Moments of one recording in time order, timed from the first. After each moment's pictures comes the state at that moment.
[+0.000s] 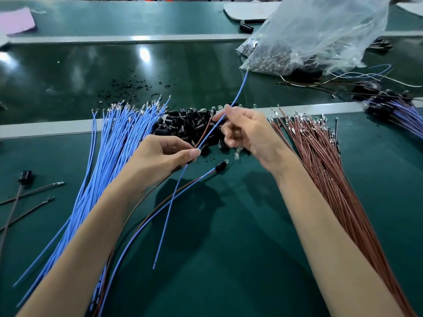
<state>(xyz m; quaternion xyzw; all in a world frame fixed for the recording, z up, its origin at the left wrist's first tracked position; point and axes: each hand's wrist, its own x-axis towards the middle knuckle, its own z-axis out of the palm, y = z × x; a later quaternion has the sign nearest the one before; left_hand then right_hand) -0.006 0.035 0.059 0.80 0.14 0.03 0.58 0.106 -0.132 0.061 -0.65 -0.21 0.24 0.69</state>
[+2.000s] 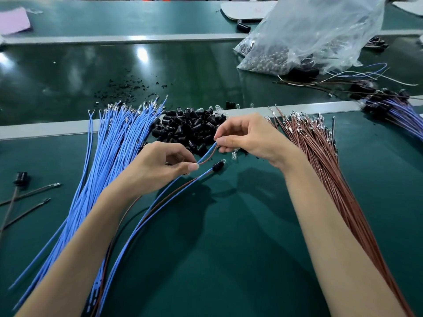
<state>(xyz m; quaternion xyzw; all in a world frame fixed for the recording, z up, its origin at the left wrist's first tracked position) -0.007 0.039 0.055 0.88 0.03 0.00 0.47 0.111 -0.148 0.063 -0.74 -0.30 0.25 0.55</state>
